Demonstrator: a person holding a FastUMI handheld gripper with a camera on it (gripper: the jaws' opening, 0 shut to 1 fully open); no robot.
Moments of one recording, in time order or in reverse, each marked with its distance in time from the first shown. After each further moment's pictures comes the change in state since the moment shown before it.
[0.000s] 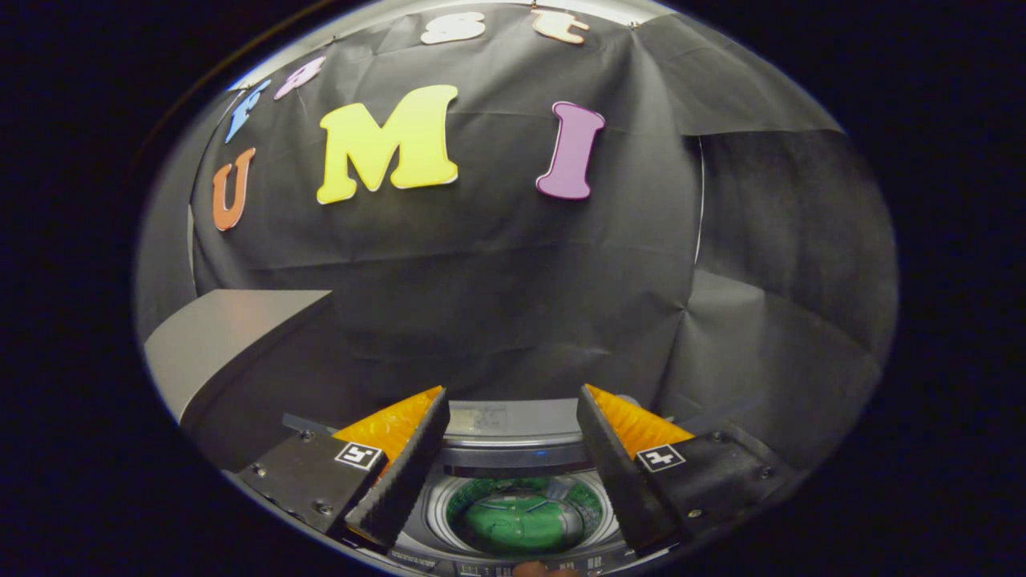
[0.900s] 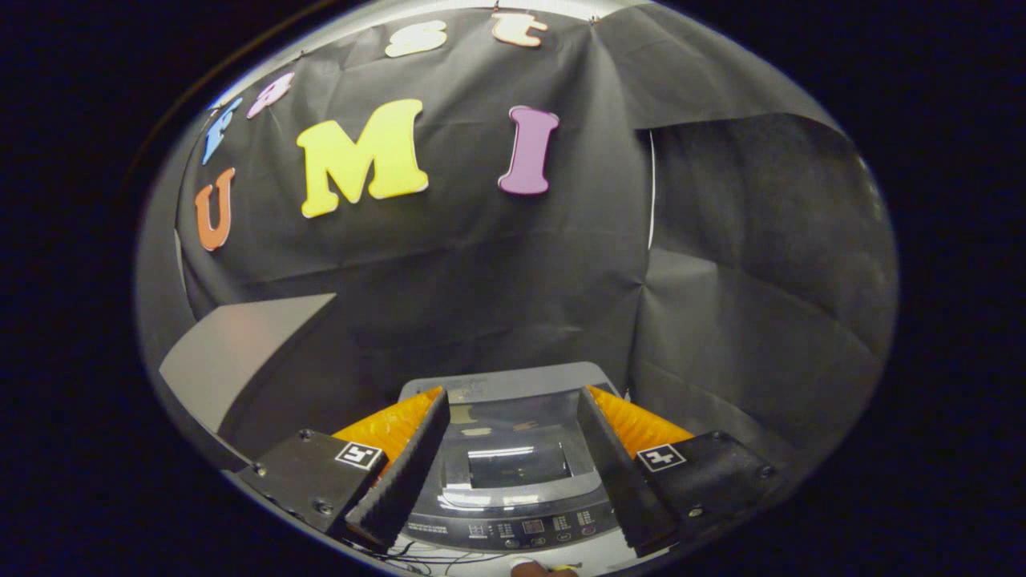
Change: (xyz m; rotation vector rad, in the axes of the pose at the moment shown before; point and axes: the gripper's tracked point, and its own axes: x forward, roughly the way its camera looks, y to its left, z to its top) arm -0.109 -0.016 0.015 0.080 -0.006 -0.072
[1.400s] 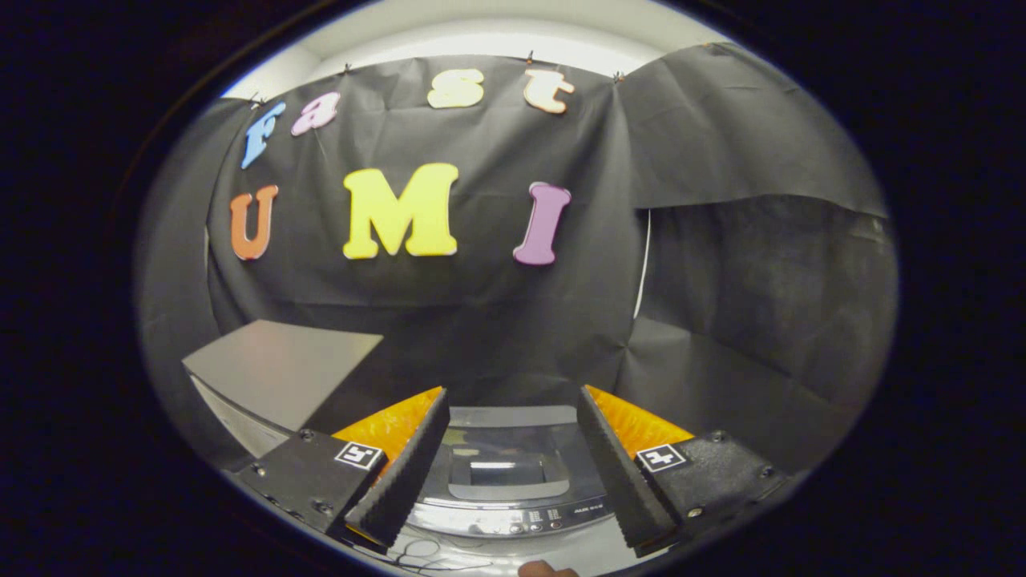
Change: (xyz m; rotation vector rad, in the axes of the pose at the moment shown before) arm -0.134 0.013 0.059 -0.089 -0.211 0.043
